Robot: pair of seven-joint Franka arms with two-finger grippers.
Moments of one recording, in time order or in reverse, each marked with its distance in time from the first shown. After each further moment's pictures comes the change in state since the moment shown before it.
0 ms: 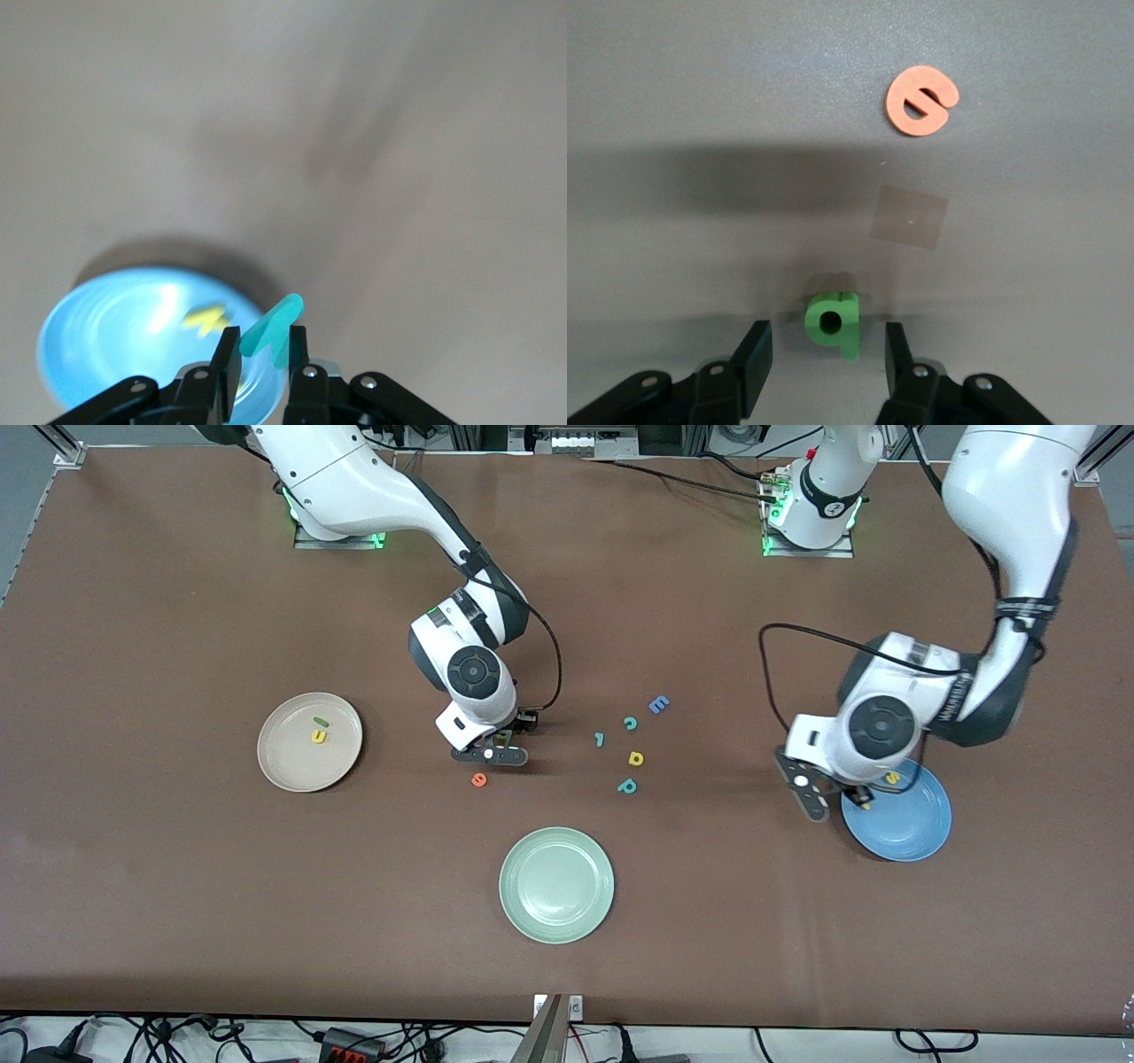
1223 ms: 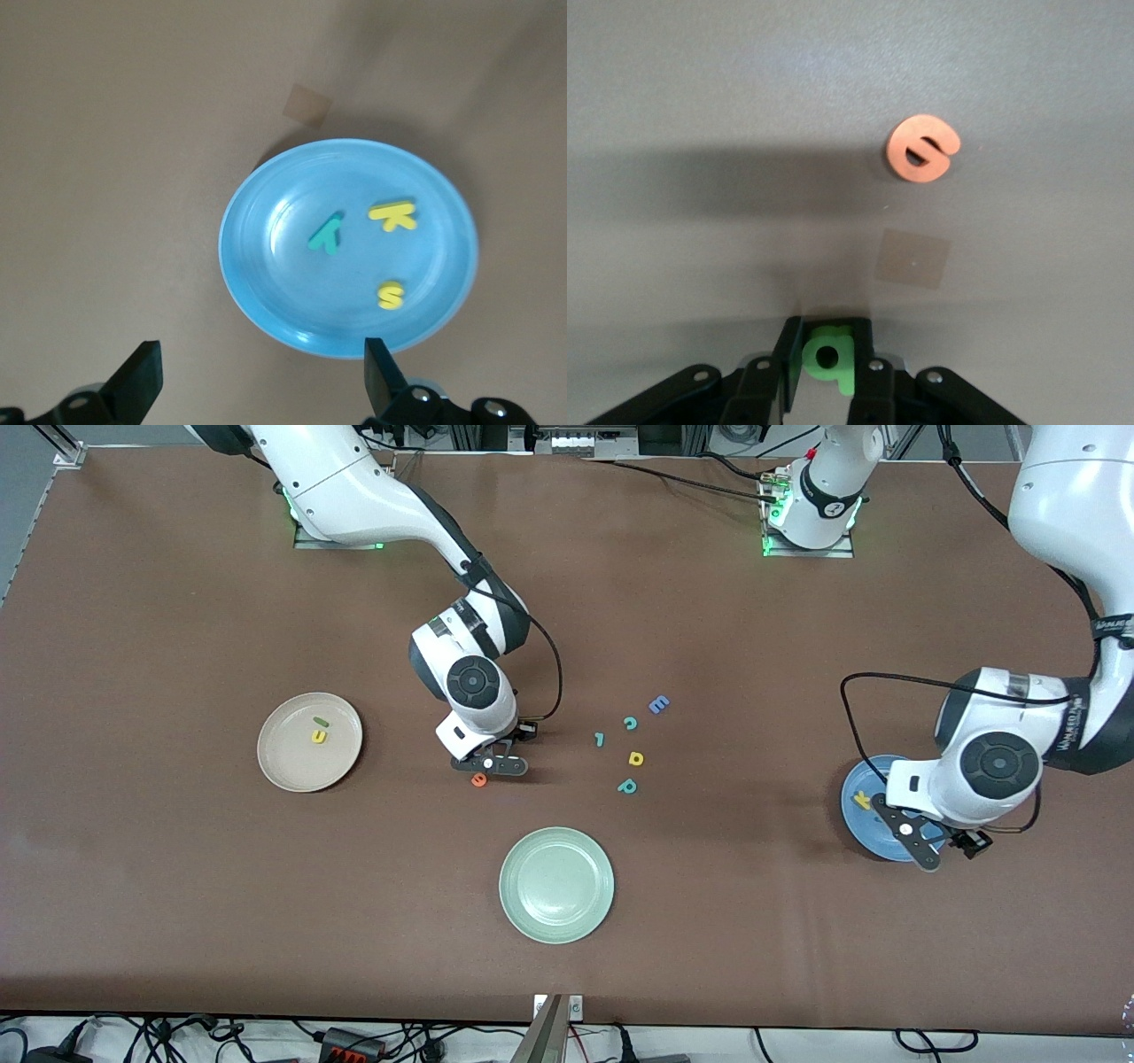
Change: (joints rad) left arm 0.117 0.091 -0.014 0.239 0.098 -0.073 0.010; right arm -0.005 0.035 -0.011 0.054 0.000 0.000 0.000
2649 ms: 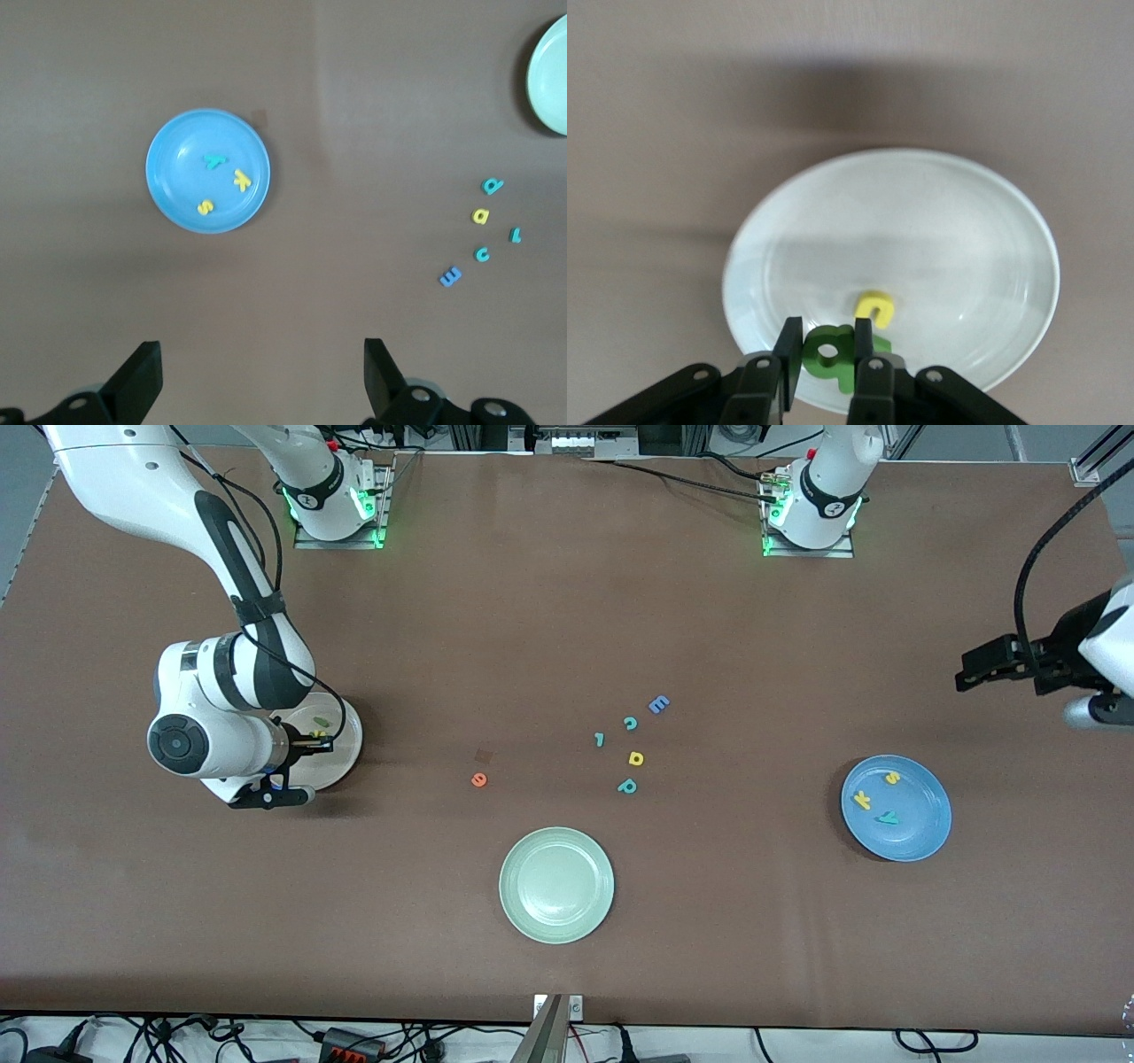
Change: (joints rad) left arm -0.349 -0.429 0.449 0.167 -0.648 -0.493 -0.679; right arm -0.497 -0.230 -0.022 -0.189 -0.023 -0.262 -0.639
